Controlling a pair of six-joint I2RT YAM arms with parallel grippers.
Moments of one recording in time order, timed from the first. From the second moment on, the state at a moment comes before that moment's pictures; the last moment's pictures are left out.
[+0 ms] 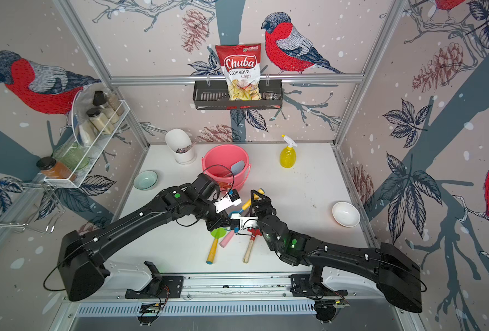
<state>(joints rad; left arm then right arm) -0.79 1.36 1.14 -0.85 0.51 0.18 1.17 1.06 0.46 0.40 0.67 -1.34</state>
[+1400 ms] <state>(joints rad) -0.74 1.08 1.16 -0.79 0.20 0.13 1.08 1.18 0.49 0.42 0.65 -1.17</state>
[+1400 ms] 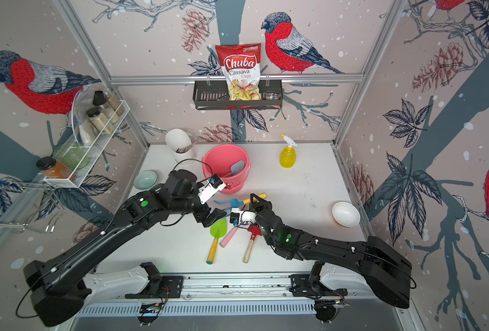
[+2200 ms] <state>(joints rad) -0.63 0.81 0.79 -0.27 0.08 -0.12 0.80 1.55 1.11 0.35 0.39 -0.25</state>
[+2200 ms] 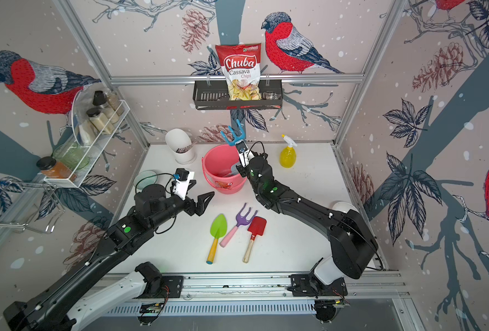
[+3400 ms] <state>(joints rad) -0.63 0.80 0.71 -0.17 0.08 -0.19 0.82 1.86 1.25 0.38 0.32 0.13</state>
